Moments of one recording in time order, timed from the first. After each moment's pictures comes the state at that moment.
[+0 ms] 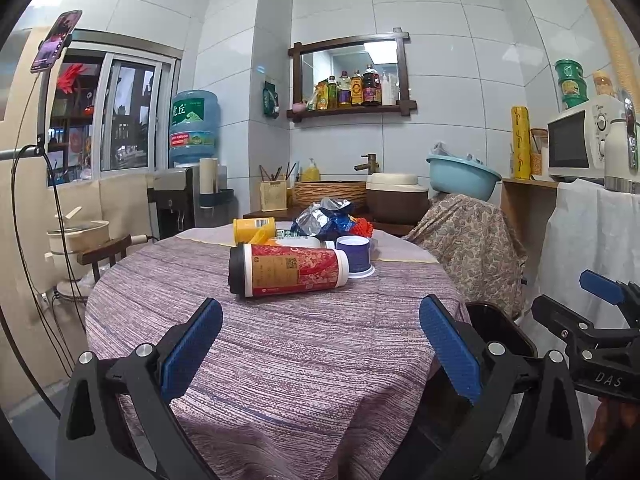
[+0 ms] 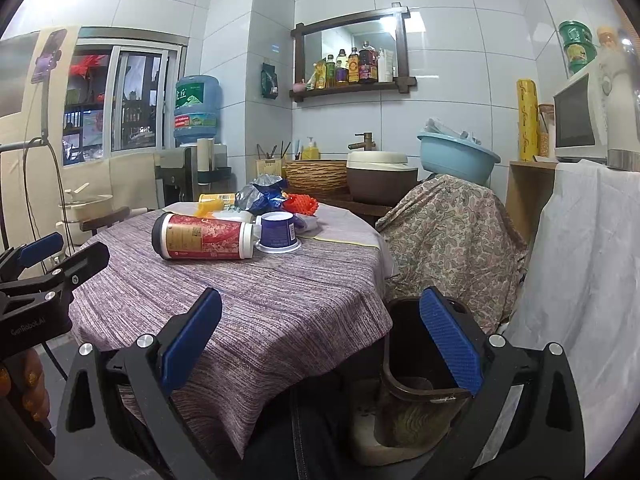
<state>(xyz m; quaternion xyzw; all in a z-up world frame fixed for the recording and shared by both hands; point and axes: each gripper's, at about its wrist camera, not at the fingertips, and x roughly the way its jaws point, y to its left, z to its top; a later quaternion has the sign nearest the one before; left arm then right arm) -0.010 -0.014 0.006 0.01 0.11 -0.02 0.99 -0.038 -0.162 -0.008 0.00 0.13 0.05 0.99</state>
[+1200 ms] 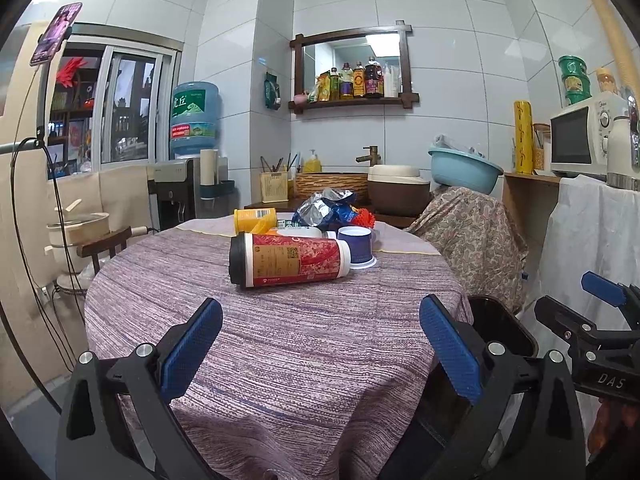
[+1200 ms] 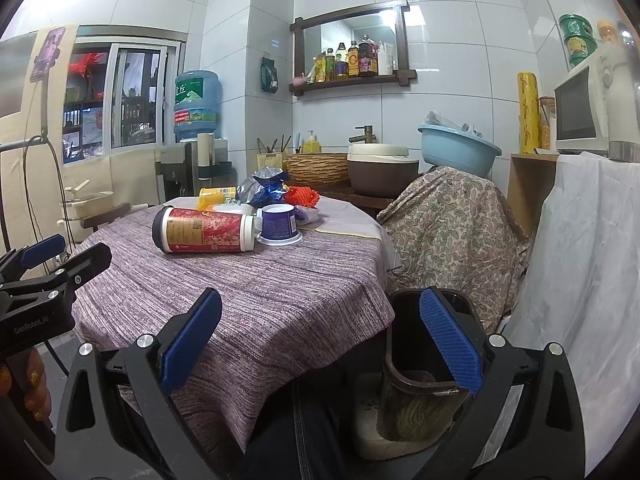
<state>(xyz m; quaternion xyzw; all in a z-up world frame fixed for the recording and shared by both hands) -0.009 -0.007 -0.002 0.01 0.12 -0.02 0.99 -0.039 -0.164 -0.008 0.00 0.14 0.05 0.99</state>
